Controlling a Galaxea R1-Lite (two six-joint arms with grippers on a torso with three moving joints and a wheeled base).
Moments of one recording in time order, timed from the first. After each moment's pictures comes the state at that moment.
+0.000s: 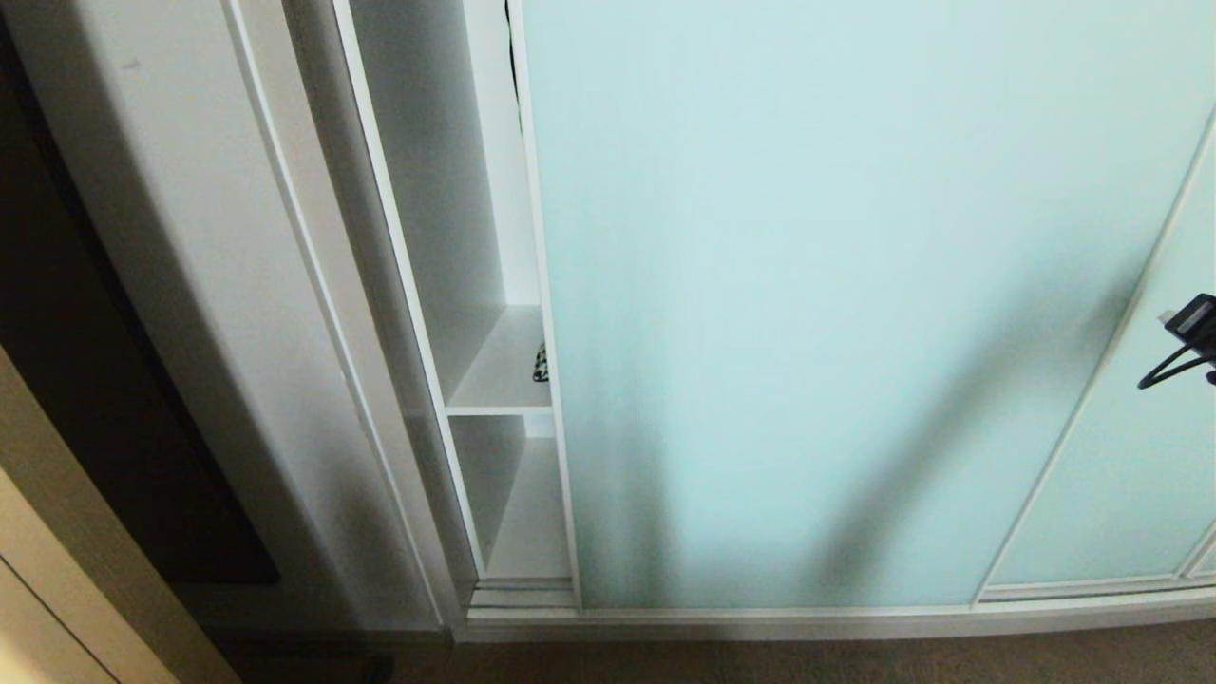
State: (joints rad) left arm 0.01 0.00 0.00 0.00 0.00 0.03; right arm -0.63 2.34 -1.73 -0.52 0.36 0.48
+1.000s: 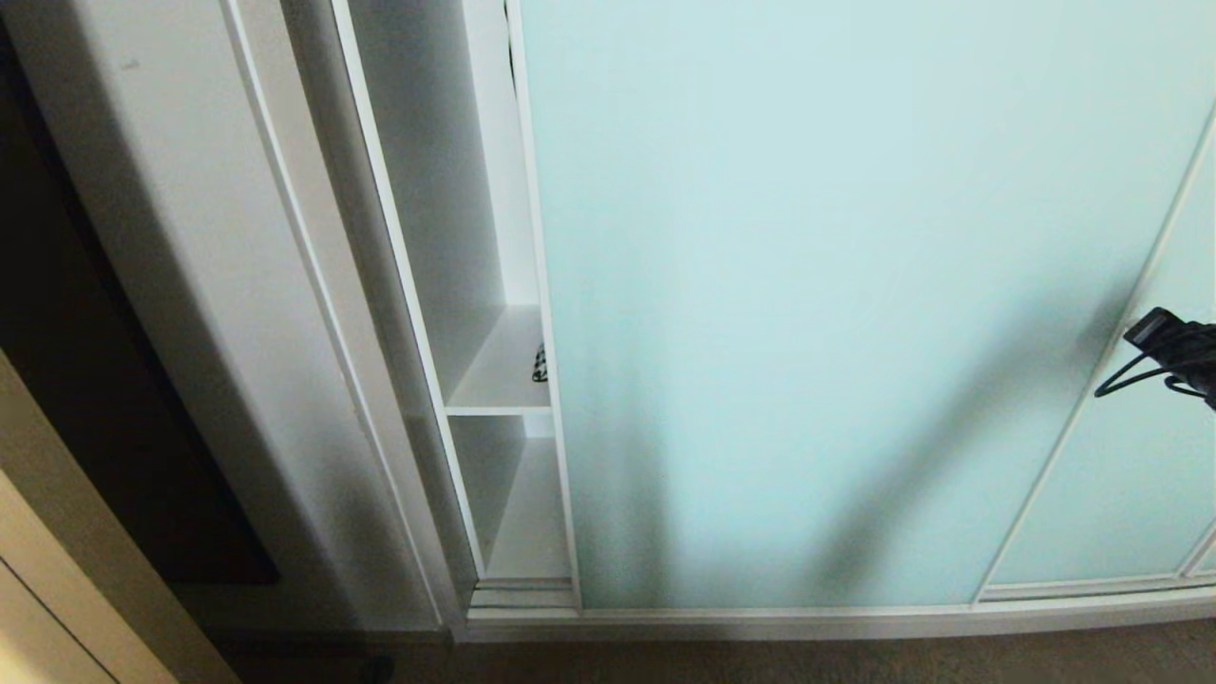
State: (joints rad) left arm 0.01 0.00 0.00 0.00 0.00 0.03; right arm -0.58 2.53 -1.93 -0.55 0.29 0.48
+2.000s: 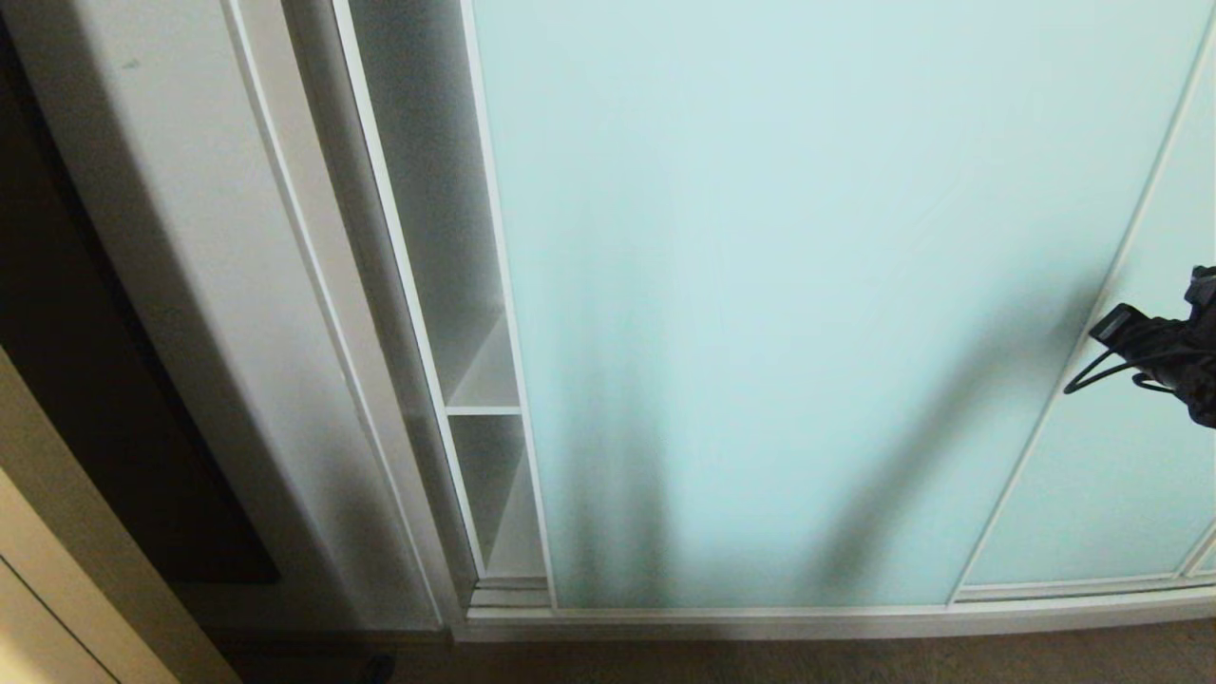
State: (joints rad) left arm 0.01 0.00 0.00 0.00 0.00 0.03; right arm -0.51 2.44 -1.79 -0.57 0.23 0.48
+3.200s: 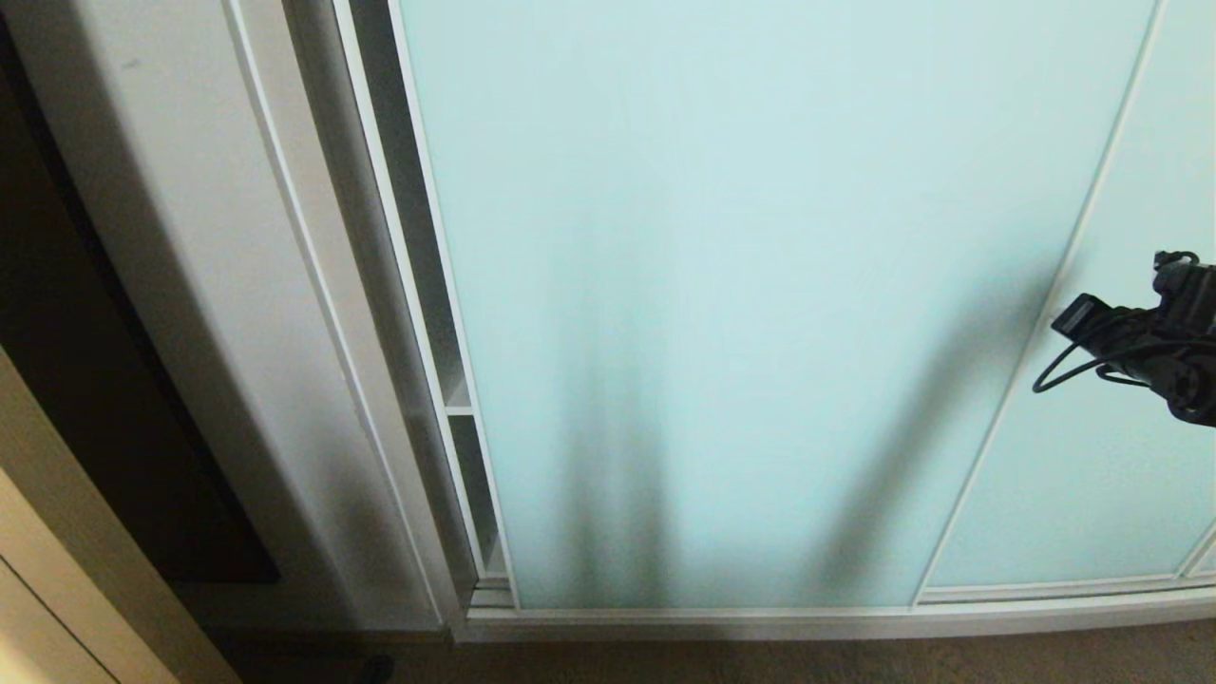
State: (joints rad) left arm 0.01 0.00 0.00 0.00 0.00 0.03; right arm -0.41 2.28 -1.56 -0.63 0.22 0.48
